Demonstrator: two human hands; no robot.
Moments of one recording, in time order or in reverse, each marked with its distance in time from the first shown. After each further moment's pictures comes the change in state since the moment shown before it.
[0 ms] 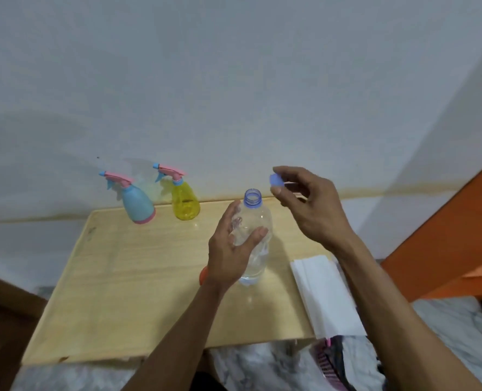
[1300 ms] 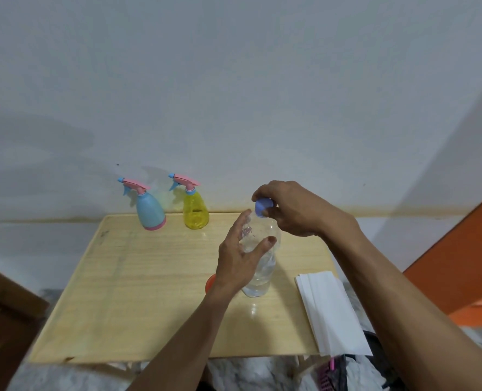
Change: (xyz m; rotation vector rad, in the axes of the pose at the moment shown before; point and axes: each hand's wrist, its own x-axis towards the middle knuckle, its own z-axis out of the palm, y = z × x) left_hand 0.003 0.003 -0.007 0.104 -0.034 0.007; right_hand 0.033 -0.048 0.018 -0.826 -0.578 -0.145
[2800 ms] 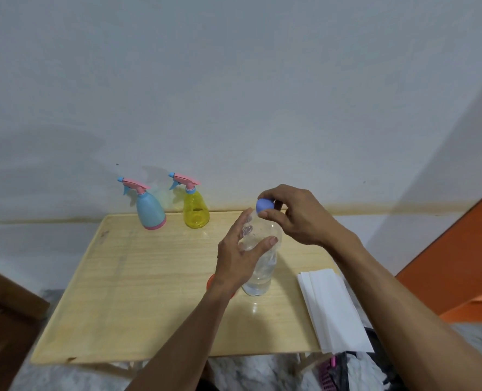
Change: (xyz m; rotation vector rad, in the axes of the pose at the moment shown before) left_hand 0.000 0.003 -0.005 -0.034 -0.022 -0.034; right_hand -0.003 0.032 0.038 0.295 0.284 -0.118
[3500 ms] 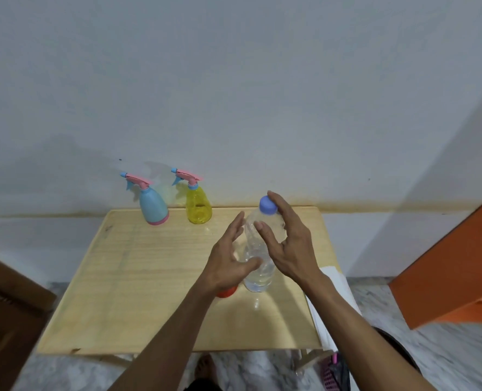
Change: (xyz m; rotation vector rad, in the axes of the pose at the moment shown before) left_hand -0.003 -0.019 -0.030 0.180 -0.233 0.017; right_hand -0.038 0.001 0.080 0.311 0.444 0.098
